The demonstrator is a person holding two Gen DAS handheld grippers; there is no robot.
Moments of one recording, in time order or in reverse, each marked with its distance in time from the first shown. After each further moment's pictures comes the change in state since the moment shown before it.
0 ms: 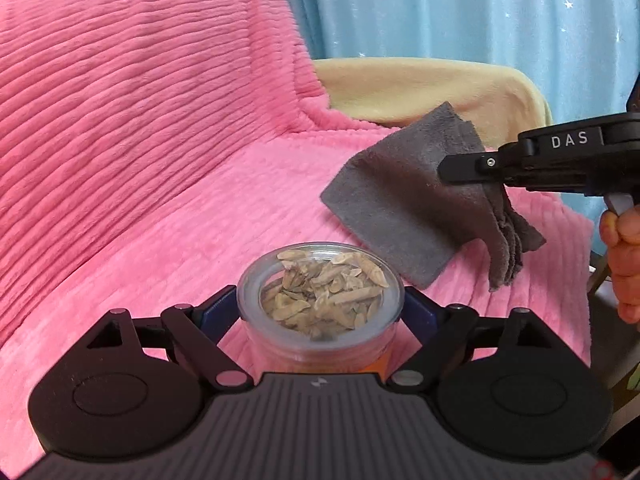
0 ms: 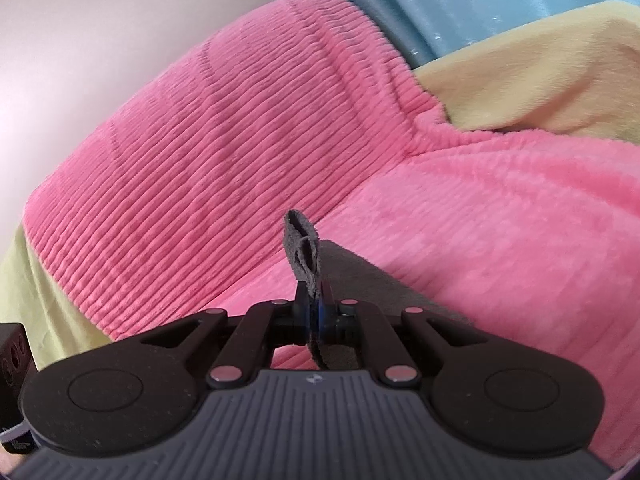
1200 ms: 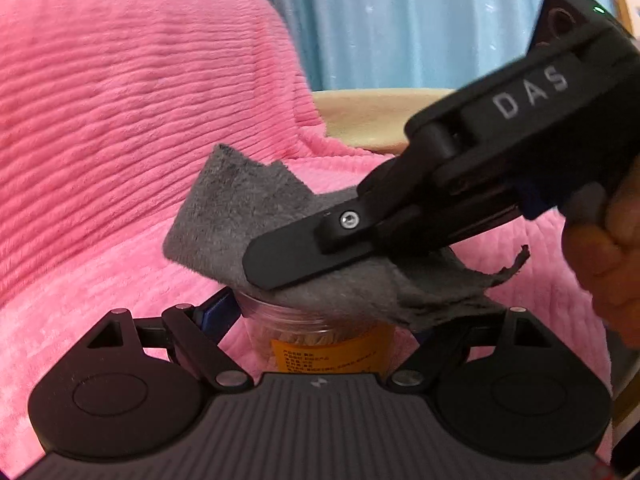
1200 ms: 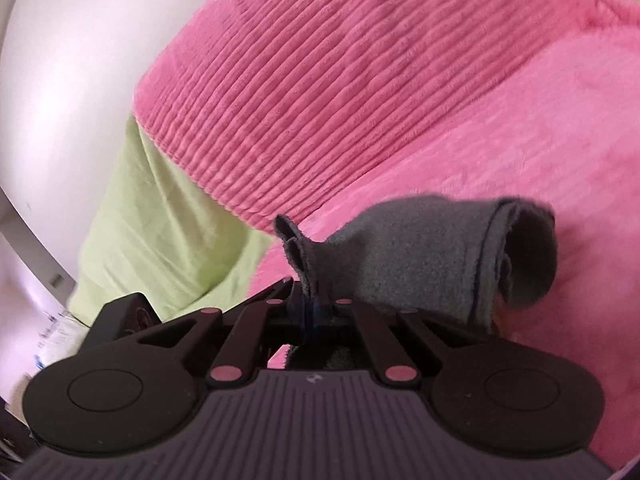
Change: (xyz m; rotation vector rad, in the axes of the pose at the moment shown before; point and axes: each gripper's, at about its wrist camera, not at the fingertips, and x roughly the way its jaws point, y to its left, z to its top) left arm 0.008 0.015 -0.047 -0.047 -0.168 -0.061; right arm 0.079 0.083 -0.034 -0.052 0.391 0.405
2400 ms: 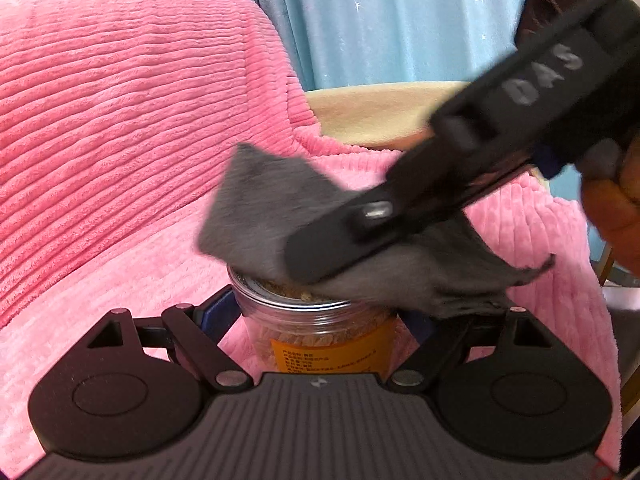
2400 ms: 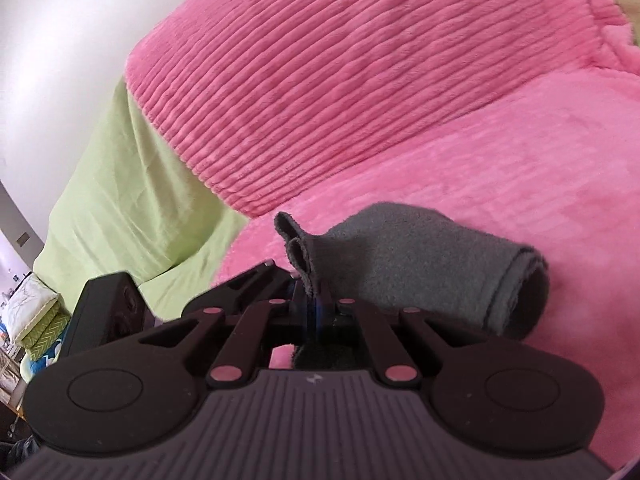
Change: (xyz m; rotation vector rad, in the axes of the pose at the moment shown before) left arm -0.002 -0.015 0.004 0.097 0.007 0.017; right arm -0.010 0.018 0.010 -0.105 0.061 -0.095
